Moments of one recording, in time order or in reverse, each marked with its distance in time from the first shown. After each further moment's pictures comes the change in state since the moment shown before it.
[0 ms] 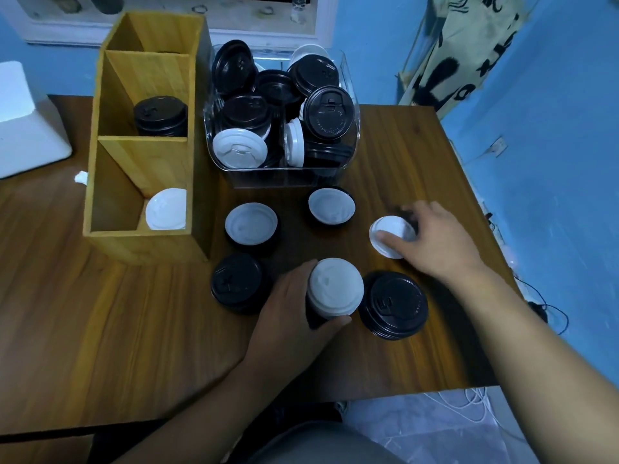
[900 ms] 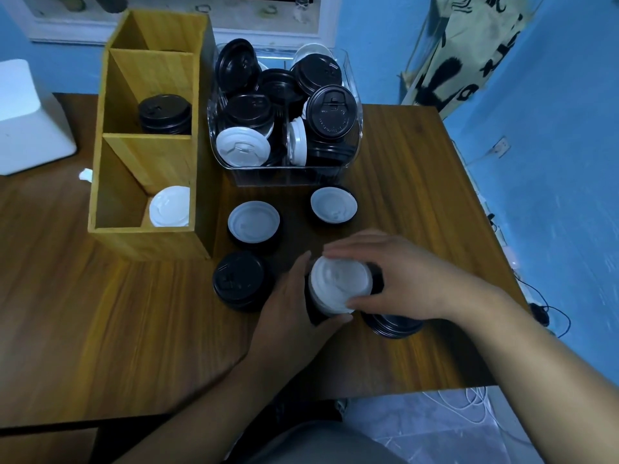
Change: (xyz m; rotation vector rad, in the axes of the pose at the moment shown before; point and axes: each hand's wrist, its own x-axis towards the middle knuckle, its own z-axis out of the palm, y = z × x) left_hand 0.000 0.002 -0.001 -0.074 0.016 -0.027; right_hand -0.047 -0.062 -0.027 0.194 -0.388 -0.630
